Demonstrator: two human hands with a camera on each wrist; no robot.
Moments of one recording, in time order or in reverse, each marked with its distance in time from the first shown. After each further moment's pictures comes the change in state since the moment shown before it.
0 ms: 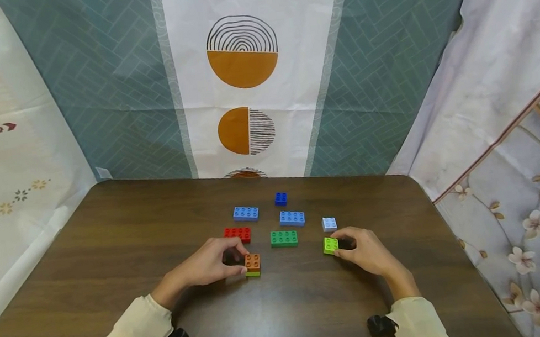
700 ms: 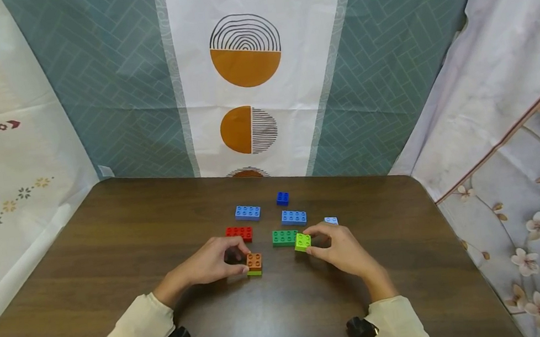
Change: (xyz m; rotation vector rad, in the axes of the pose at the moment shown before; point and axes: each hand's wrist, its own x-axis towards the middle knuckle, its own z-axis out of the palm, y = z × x) left_hand -0.002 0.002 -0.001 -0.012 -0.004 -0.005; right_hand 0.015 -0.063 0.022 0.128 0.003 -0.083
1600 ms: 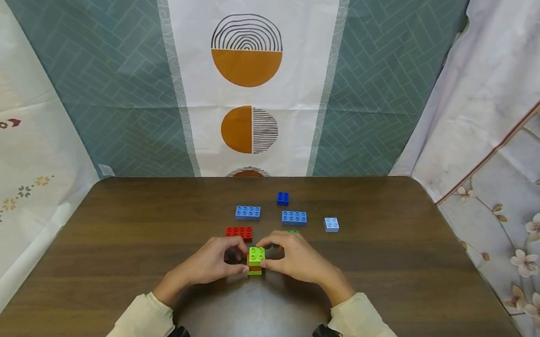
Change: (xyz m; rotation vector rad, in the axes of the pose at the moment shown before) left_hand 0.000 -0.002 0.000 0.009 0.004 0.023; right_hand 0.027 -0.062 0.055 0.049 -0.148 -0.177
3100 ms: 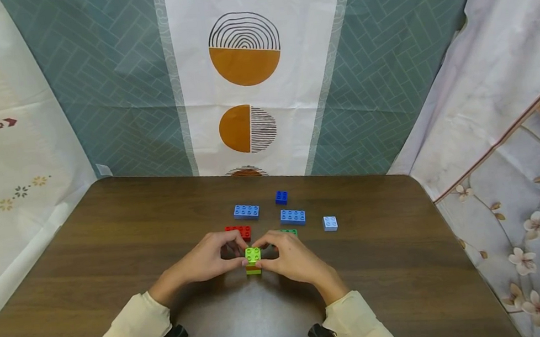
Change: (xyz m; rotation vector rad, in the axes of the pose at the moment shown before) left_hand 0.002 0.006 -0.006 -0.073 0.064 0.067; right_hand 0.005 -0.004 0.006 0.018 -0.014 0.010
